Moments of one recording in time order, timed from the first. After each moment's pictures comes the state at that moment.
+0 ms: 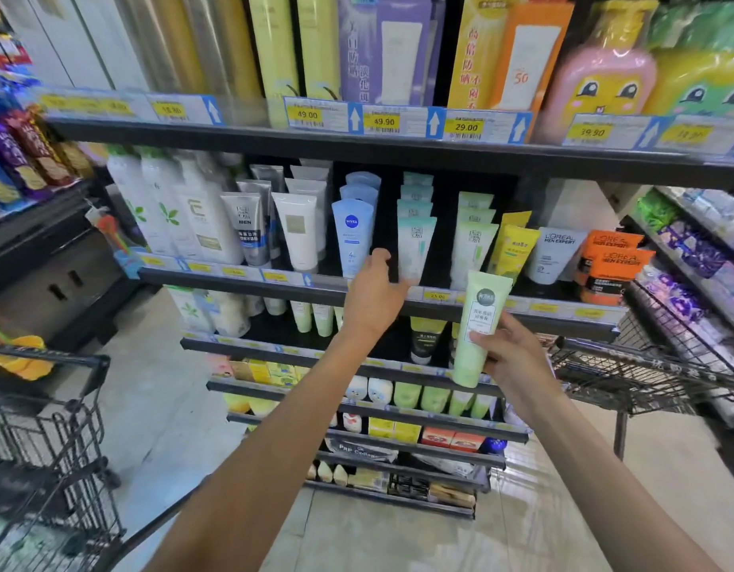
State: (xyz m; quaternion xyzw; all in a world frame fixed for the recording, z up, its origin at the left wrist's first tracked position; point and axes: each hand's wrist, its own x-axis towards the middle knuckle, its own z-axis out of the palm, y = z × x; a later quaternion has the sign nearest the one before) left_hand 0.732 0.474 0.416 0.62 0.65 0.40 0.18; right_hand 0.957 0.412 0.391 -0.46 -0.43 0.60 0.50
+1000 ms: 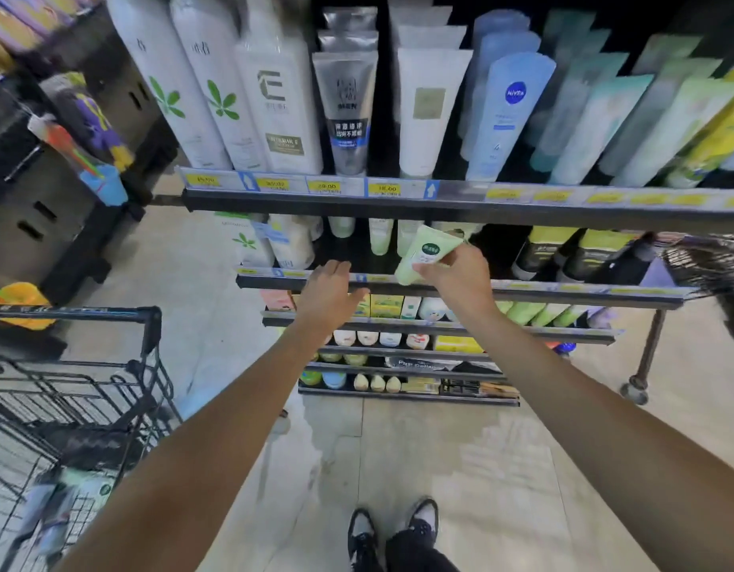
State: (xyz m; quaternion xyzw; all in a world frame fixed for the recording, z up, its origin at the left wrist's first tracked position) left_hand 0.451 0.467 0.235 0.70 0.68 0.11 0.15; right_hand 0.667 0.461 0.301 -0.64 -0.54 0.38 0.39
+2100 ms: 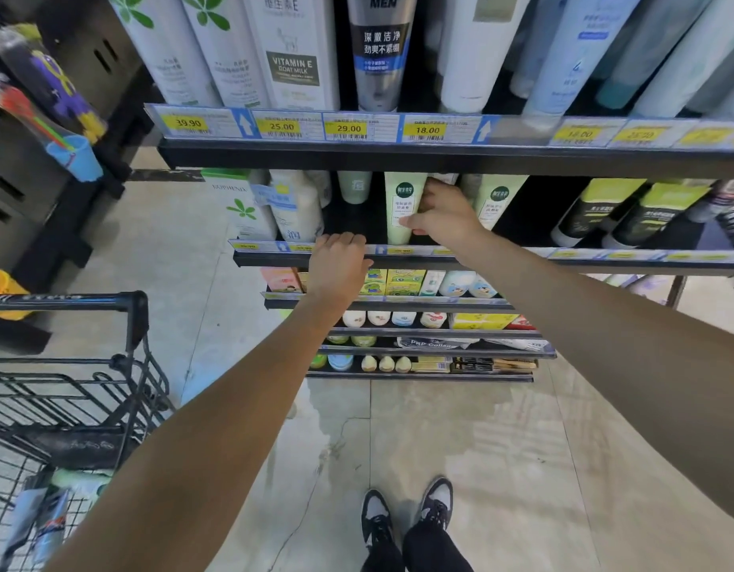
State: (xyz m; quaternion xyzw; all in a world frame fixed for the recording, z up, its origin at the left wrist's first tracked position) left_hand 0.430 0.502 0.182 0.77 0.63 0.08 -0.01; right_hand 0.614 0.544 0.252 -0.62 -0.56 0.45 0.30
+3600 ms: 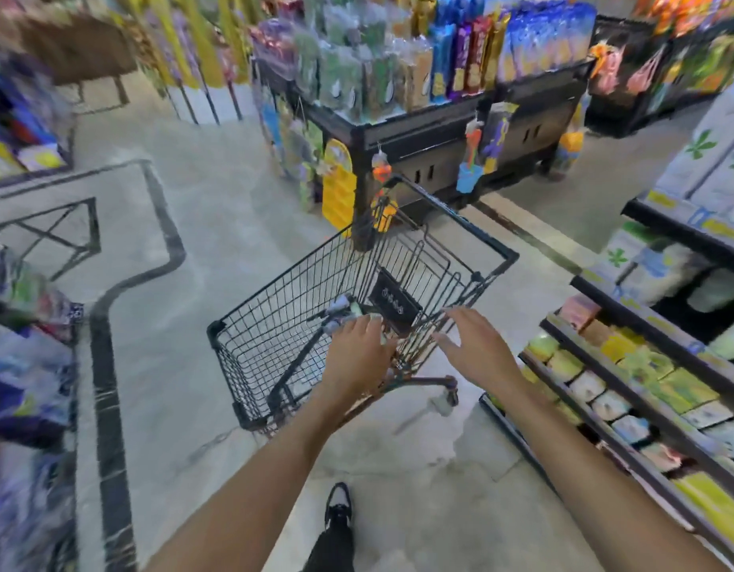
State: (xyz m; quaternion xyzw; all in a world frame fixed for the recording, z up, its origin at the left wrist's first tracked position) left_hand 0.245 -0.050 0.271 0.38 0.91 0.14 0.04; right_hand 0.376 0.131 0.313 -0.23 -0.94 0.24 0.03
